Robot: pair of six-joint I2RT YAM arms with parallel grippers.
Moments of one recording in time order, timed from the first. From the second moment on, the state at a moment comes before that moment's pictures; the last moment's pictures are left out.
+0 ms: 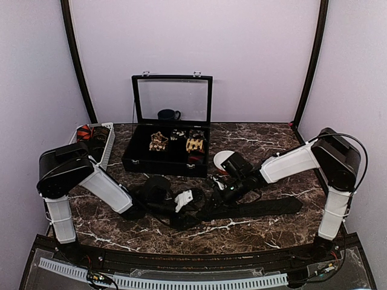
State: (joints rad) left arm -0.97 1.90 0.67 0.64 0.41 0.18; right arm 0.82 1.87 0.97 -0.19 -0.69 0.65
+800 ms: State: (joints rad) left arm -1.03 1.91 0.76 0.53 0.26 0.17; right arm 0.83 1.72 1.00 -0.40 -0.53 0.62
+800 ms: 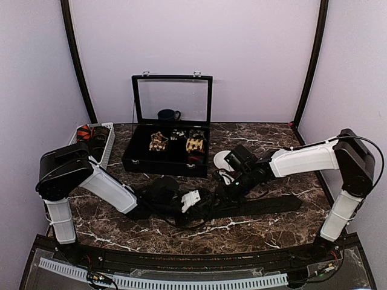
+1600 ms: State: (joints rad) left arm -1.03 1.90 0.76 0.48 0.25 0.16; right arm 0.90 1.87 1.11 -0.42 -0.51 0.67
